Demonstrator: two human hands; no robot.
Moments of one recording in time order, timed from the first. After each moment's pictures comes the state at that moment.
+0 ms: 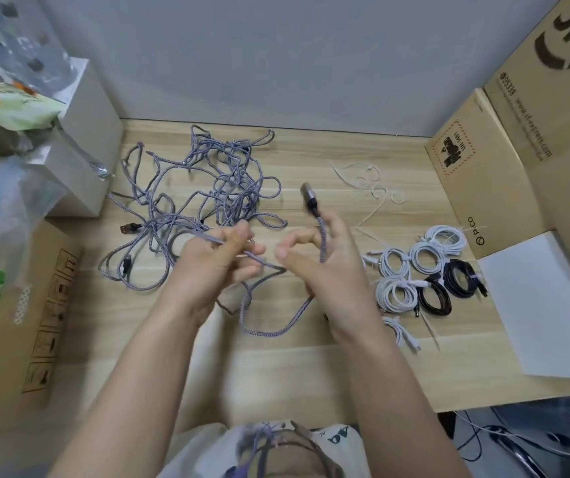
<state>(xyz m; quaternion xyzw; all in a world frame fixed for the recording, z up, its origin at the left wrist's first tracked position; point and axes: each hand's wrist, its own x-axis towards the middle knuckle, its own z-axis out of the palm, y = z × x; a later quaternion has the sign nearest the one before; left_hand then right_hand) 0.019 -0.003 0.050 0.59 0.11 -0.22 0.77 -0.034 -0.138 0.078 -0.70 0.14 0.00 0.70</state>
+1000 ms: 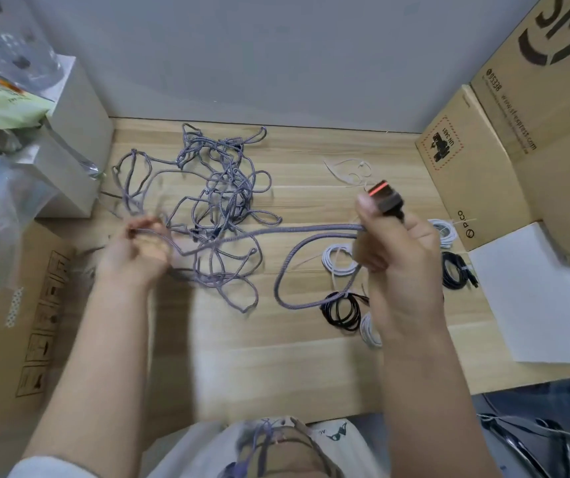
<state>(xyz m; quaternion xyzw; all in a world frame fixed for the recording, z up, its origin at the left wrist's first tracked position) 0.074 0.066 0.007 0.26 0.32 -0.14 0.90 -0.046 -0.156 0.122 -0.61 0.18 -0.14 0.76</state>
